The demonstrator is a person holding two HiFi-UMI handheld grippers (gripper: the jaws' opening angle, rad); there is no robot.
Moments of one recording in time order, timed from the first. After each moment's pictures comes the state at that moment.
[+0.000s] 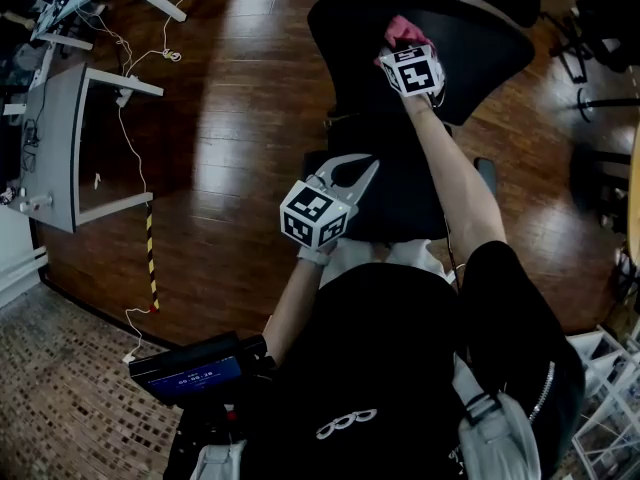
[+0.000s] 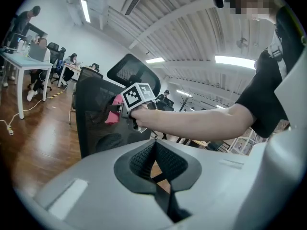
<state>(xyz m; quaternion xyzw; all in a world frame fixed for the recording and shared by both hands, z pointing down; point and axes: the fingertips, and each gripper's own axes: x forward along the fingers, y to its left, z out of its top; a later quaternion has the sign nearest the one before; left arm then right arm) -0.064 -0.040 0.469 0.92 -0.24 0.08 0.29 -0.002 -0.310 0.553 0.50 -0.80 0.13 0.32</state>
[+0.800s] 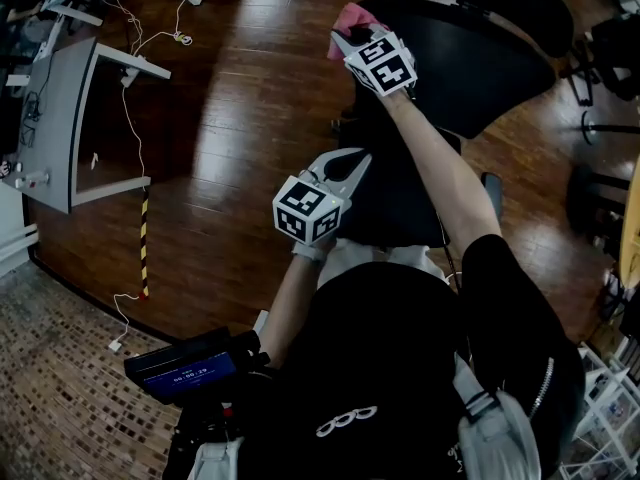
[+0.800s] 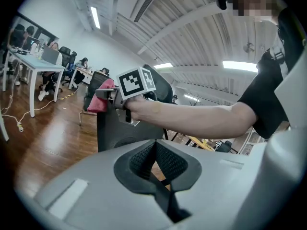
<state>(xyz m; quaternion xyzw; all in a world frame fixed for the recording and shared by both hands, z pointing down) -0.107 -0.060 0.477 0.91 -0.29 0.07 0.29 -0.163 -0.315 0.509 0.35 -0.90 0.04 0.27</state>
